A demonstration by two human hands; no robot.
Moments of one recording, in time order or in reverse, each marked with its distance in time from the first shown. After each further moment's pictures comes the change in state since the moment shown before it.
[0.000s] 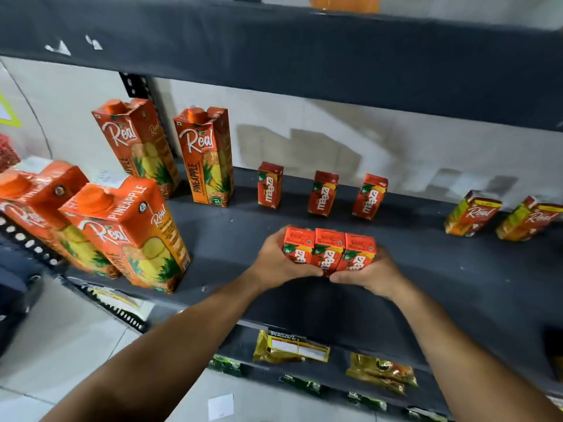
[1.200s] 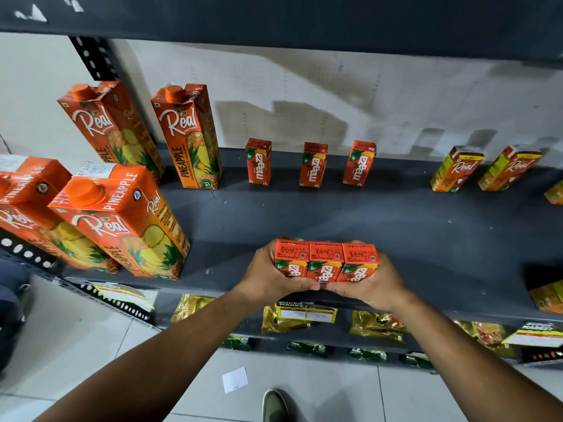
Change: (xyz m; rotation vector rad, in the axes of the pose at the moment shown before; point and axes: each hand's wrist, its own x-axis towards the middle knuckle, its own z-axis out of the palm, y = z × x) left_hand -0.069 0.000 -0.007 0.030 -0.155 -0.113; right_hand -0.076 0.000 0.042 -0.115 0.107 -0.049
